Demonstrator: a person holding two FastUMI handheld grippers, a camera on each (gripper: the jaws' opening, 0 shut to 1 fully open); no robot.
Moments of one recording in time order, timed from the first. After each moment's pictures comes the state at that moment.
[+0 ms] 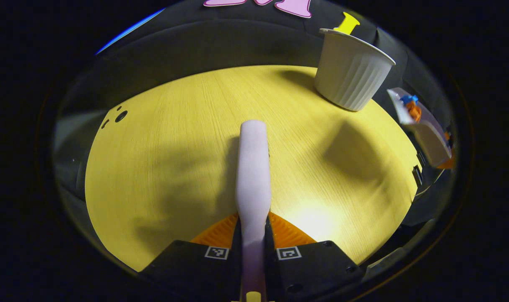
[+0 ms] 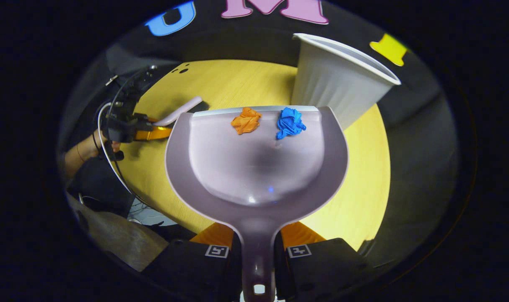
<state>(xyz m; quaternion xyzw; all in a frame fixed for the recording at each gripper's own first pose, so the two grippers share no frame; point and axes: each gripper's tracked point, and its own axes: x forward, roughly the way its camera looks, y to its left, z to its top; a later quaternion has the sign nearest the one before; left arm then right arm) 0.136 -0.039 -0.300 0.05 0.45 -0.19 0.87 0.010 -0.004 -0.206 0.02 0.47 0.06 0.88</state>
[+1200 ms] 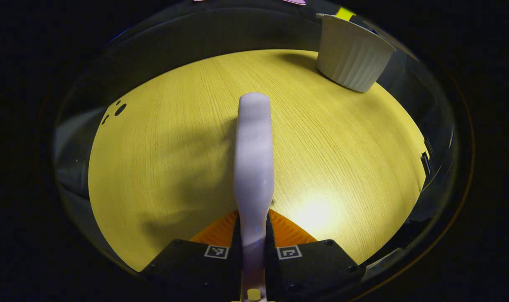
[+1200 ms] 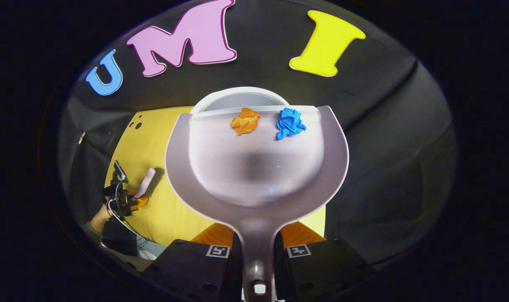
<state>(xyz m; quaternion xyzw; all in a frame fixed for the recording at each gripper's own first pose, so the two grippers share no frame) 0.128 -0.033 -0.315 0.08 0.49 -0.17 0.85 0.103 -0.174 -0.060 0.06 0.43 -0.05 0.90</state>
